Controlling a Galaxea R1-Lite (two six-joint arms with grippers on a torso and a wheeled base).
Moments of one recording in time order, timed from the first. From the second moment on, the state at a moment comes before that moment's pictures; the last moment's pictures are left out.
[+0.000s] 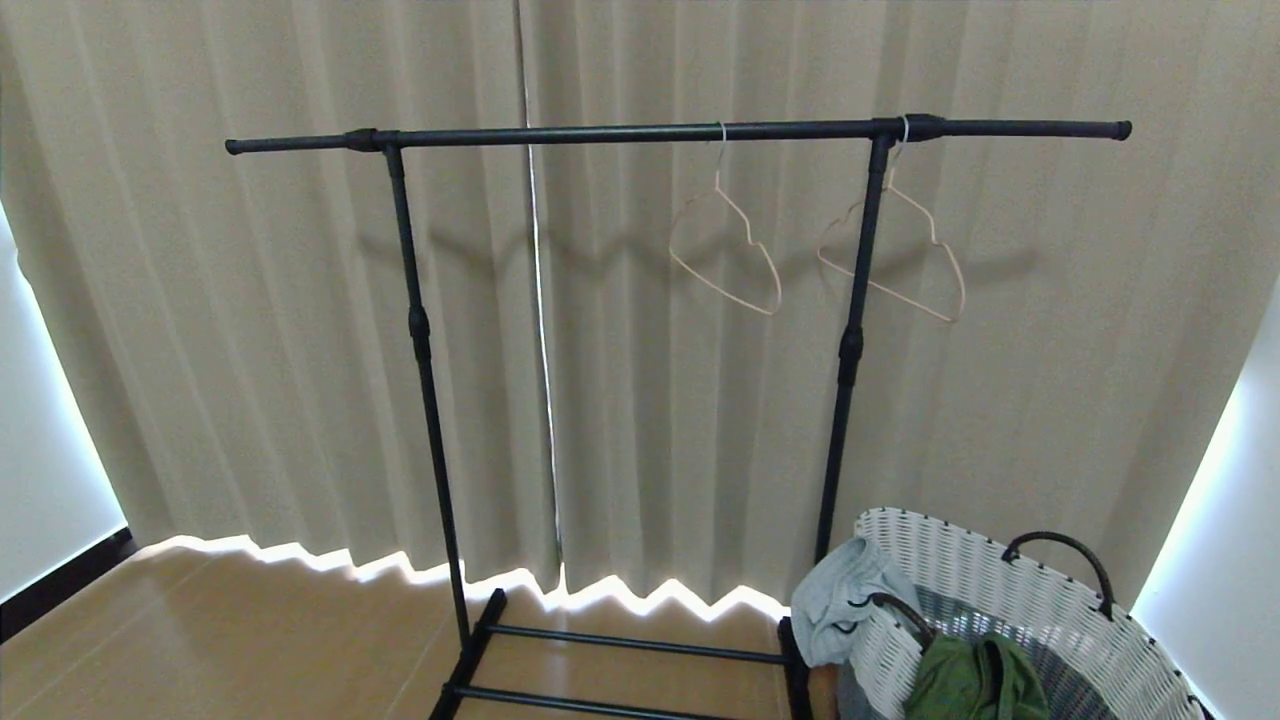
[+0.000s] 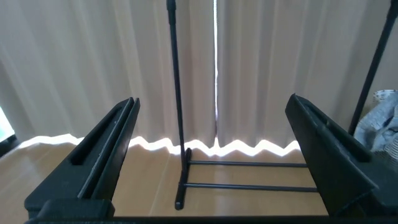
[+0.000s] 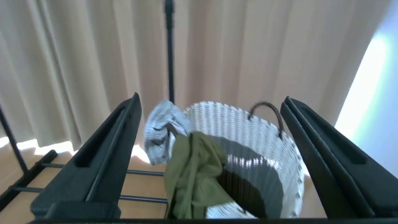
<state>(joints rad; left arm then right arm) 0.00 0.00 0.00 -0.01 -0.01 0.06 0.00 0.00 0.00 0.00 -0.07 0.01</state>
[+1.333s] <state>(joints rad) 0.00 0.00 0.00 -0.01 -0.01 0.05 0.00 0.00 0.00 0.00 -0.07 0.01</state>
